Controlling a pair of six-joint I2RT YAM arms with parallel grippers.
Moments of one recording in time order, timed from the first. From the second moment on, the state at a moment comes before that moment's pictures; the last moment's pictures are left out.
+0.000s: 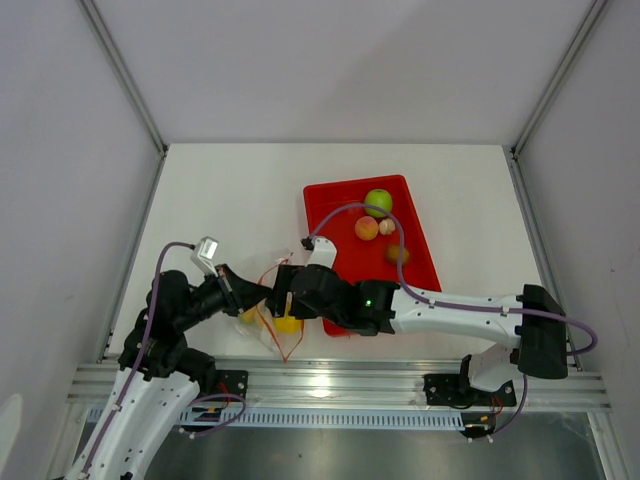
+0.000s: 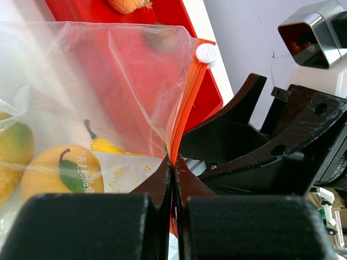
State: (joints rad) left arm -0.33 0.34 0.52 -0.49 0.50 -0.76; right arm 1.32 1.51 1.21 -0.35 0.37 1.06
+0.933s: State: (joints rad) left arm -0.33 0.34 0.52 -0.51 0.50 -0.76; right arm 1.00 1.01 0.95 -0.52 0.53 0.83
